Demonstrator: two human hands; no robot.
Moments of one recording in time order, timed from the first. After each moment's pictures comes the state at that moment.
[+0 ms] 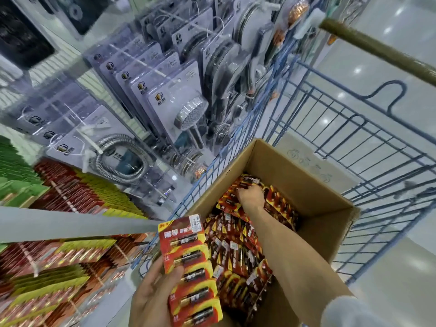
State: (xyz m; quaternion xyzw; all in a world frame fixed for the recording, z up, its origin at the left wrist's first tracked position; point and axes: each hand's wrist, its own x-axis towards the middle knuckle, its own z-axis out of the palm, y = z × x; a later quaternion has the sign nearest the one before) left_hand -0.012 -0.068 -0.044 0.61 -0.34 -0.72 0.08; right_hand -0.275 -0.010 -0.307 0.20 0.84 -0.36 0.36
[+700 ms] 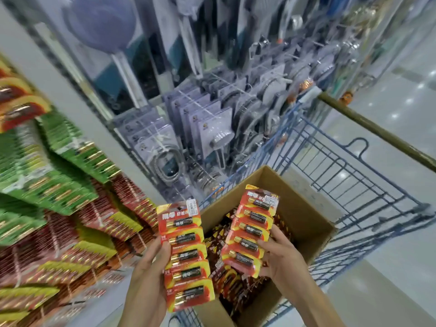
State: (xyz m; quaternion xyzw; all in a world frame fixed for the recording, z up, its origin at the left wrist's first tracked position) left_hand 0.053 -0.041 0.043 0.51 -0.32 -0.77 0.21; right_hand -0.129 0.127 0.001 0.07 0.52 -0.68 0.51
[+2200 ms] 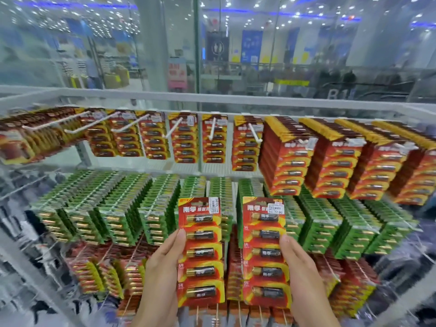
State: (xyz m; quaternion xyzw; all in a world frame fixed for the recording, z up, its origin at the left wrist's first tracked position) left_hand 0.618 -0.182 0.207 0.45 -0.26 -0.65 0.55; right_hand 0.390 -0.157 0.194 -0.23 0.51 -0.60 0.57
